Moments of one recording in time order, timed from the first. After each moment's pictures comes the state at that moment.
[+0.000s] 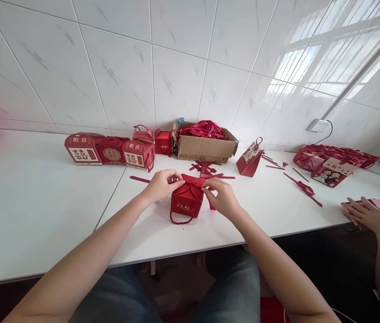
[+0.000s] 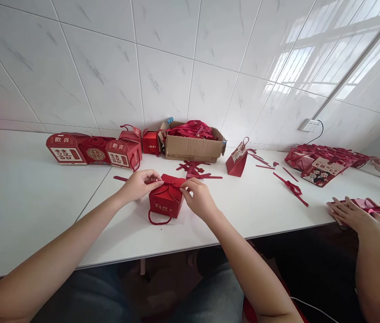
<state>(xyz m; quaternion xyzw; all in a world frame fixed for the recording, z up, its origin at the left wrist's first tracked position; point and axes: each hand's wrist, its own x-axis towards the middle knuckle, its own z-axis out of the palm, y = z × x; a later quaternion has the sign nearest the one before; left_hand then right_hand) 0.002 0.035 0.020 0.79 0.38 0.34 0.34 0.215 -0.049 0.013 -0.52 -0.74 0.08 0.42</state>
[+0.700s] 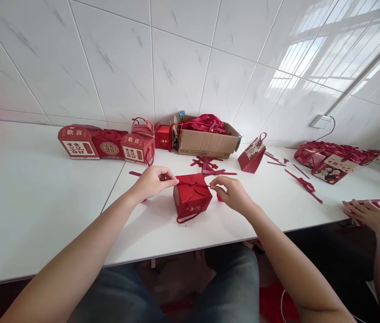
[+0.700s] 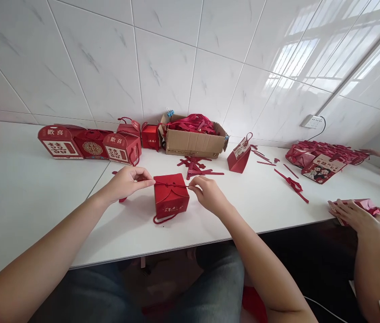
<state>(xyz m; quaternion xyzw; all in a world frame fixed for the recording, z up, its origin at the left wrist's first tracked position) -0.022 0.028 0.034 0.77 0.38 0.32 0.40 0.235 -0.053 0.021 -0.54 -0.76 0.10 0.34</state>
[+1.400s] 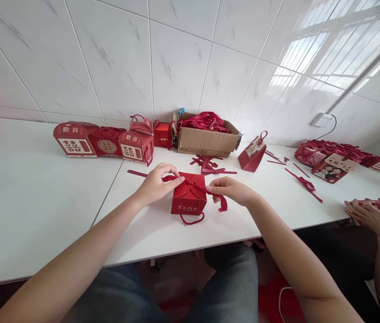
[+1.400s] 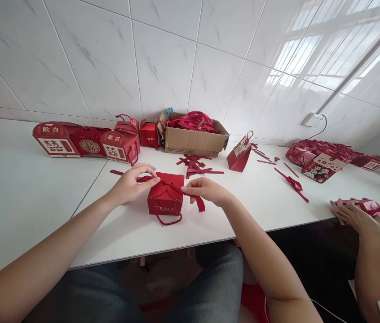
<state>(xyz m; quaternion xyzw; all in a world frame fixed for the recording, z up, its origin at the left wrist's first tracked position) -0.010 0.025 0.020 0.78 0.40 0.36 0.31 0.238 -0.040 0.041 -0.53 -0.61 0.53 0.25</state>
